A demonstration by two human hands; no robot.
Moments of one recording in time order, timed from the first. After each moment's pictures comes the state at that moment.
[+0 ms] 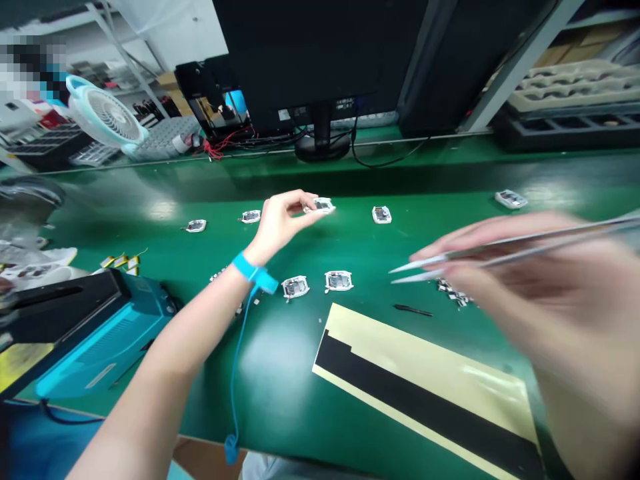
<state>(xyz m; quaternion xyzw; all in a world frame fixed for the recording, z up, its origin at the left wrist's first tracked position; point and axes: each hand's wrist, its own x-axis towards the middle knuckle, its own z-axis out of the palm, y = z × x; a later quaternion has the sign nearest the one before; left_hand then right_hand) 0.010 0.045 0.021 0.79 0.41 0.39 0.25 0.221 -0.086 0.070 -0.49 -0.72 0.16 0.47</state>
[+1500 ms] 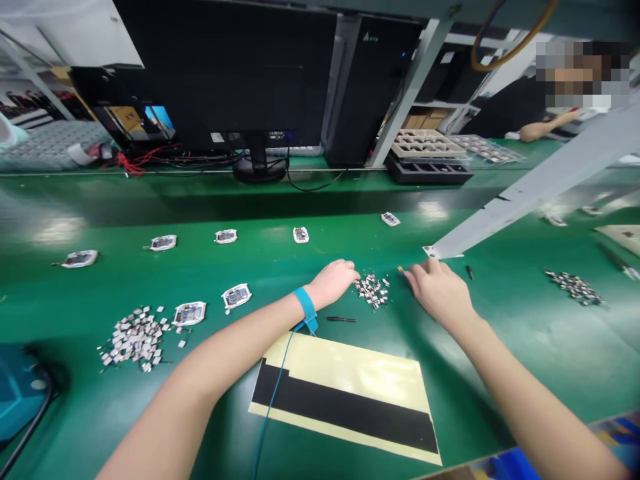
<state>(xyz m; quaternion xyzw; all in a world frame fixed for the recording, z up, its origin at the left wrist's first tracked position) 0.190 0.029 -0.053 0.97 0.21 0.09 0.11 0.381 -0.071 -0.022 -0.73 -0.66 -0.15 -0.03</state>
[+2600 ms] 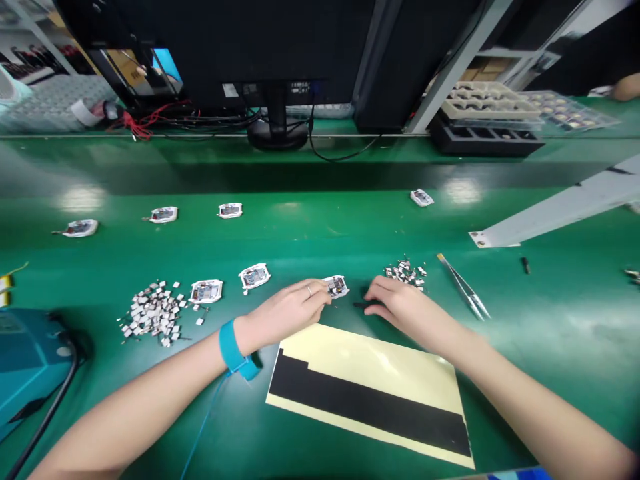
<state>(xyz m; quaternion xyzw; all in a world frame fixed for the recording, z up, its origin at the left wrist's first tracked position) 0.057 -0.024 -0.042 0.96 0.17 0.18 0.07 0.281 -0.067 -0.017 -0.53 -0.84 0.13 0.00</state>
